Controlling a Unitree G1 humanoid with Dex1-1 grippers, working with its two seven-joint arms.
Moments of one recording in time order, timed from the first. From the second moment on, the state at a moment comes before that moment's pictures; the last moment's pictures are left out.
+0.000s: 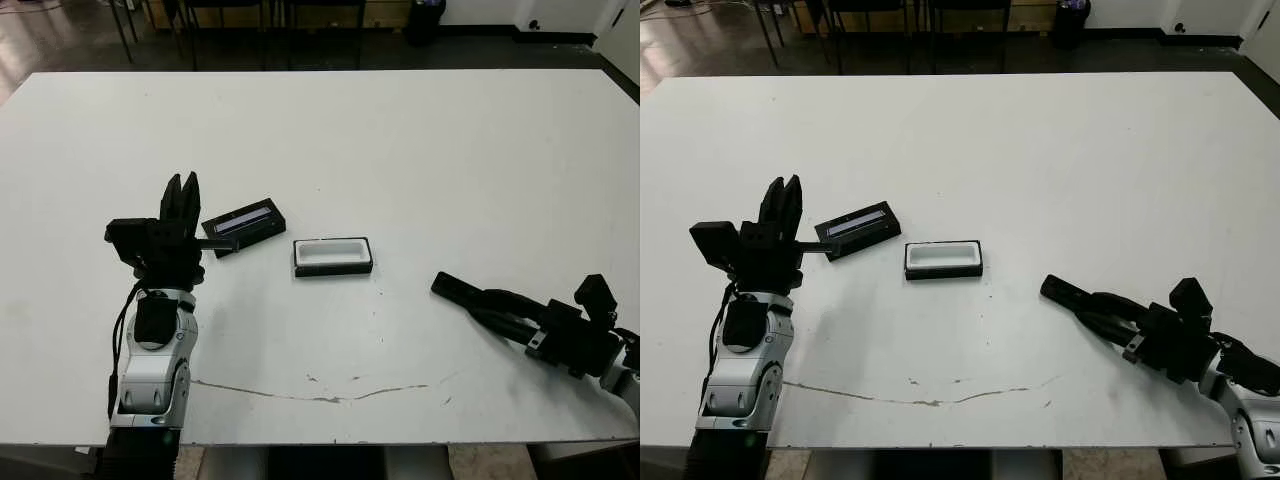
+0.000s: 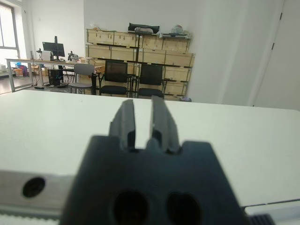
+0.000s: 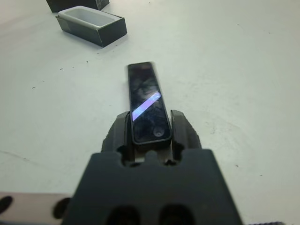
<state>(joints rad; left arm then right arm) -0.09 0.08 0.07 -0.07 -0.09 -0.14 -0.01 0.09 -0.69 -0.12 0.12 0.37 0.10 0.97</state>
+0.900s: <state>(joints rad) -0.08 0.06 0.05 -0.09 -0.07 -0.12 0.01 -0.60 -0.67 0.01 0.37 0.42 0.34 1.18</state>
